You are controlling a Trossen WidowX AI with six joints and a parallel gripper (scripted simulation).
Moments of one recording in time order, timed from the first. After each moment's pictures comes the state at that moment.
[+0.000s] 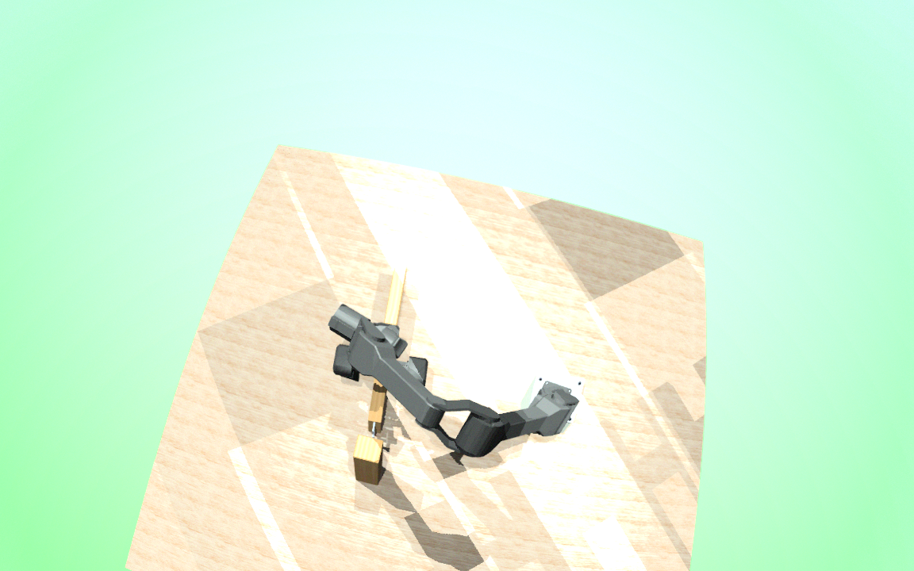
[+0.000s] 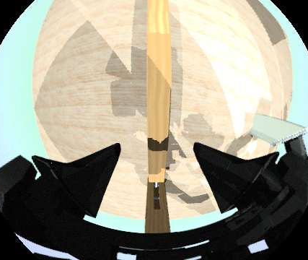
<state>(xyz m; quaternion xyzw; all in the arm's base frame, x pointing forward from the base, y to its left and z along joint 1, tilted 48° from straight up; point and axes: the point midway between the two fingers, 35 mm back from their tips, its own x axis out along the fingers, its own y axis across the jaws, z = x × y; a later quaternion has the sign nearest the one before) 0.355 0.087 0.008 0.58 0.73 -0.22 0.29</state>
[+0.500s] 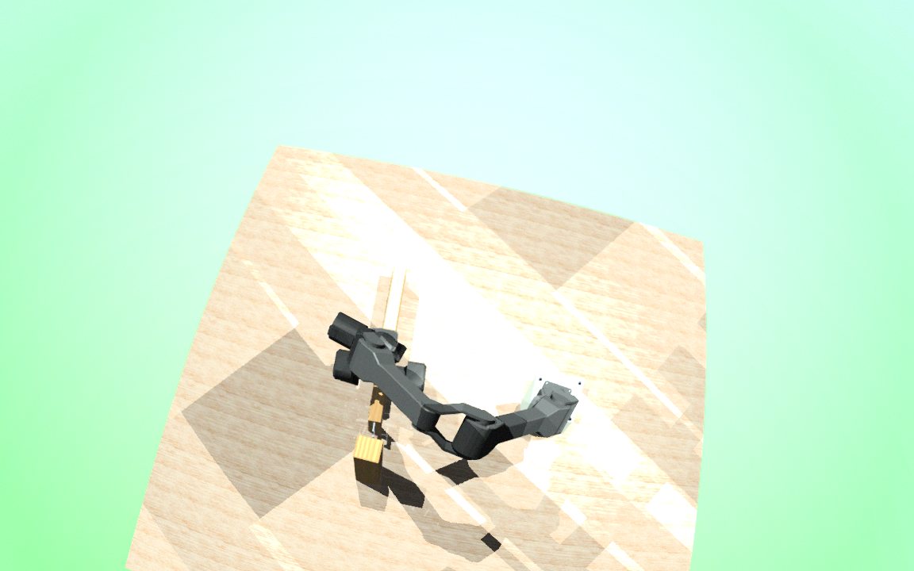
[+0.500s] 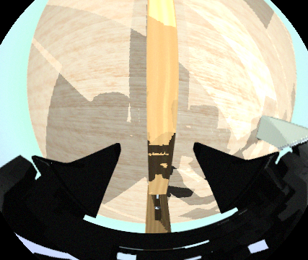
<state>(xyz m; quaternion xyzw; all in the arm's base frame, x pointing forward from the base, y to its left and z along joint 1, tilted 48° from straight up) 0.353 0.104 -0.009 0.58 0.73 -0.22 0.29</state>
